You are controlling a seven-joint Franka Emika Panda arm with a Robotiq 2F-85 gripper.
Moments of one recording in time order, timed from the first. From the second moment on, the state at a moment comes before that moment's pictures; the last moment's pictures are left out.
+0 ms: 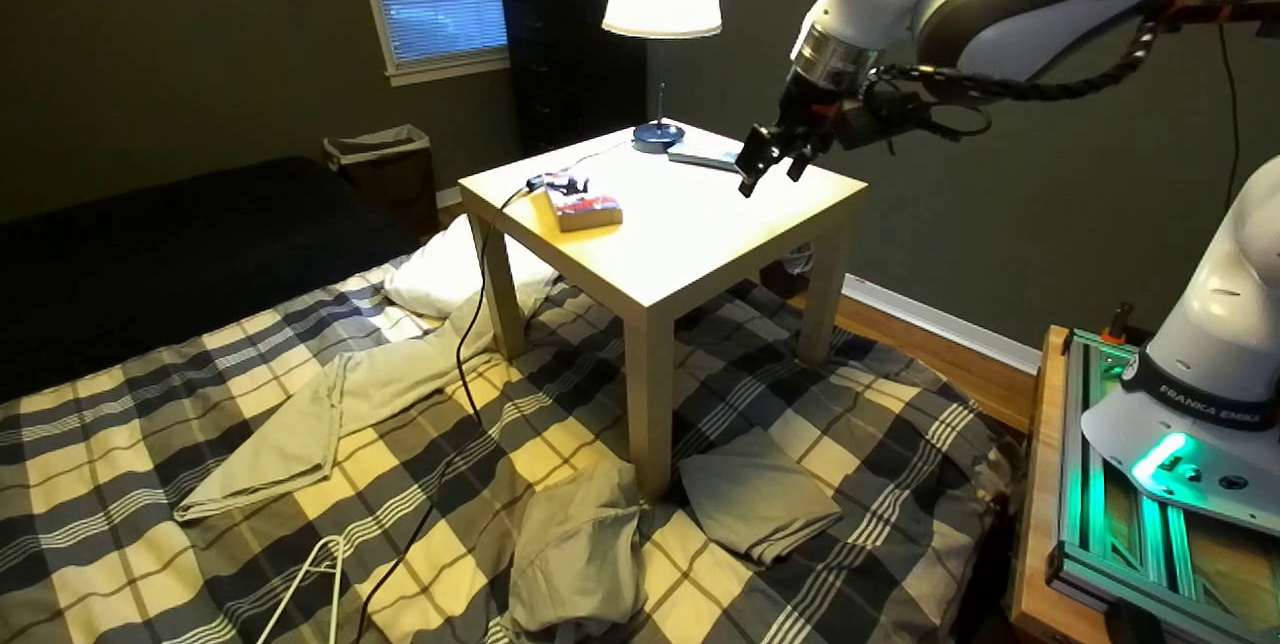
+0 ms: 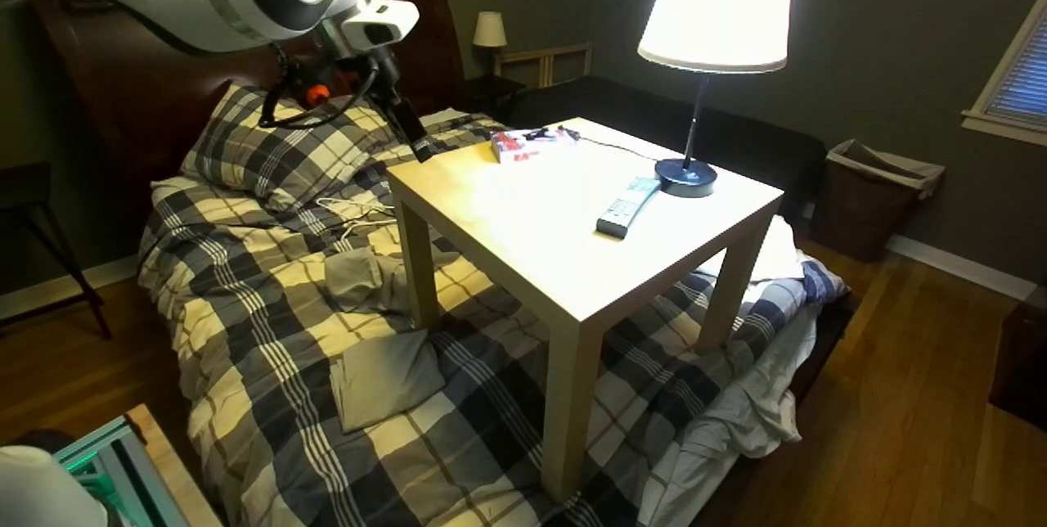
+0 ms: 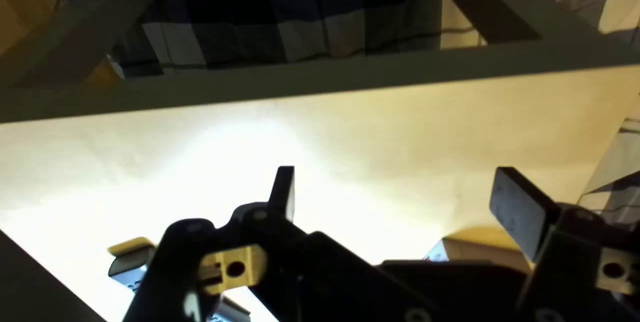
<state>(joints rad) -0.12 -0.27 0.43 -2.40 -0.20 2.47 0.76</state>
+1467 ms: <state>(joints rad) 0.33 0.63 -0.04 -1.36 -0.58 2.21 1.47</state>
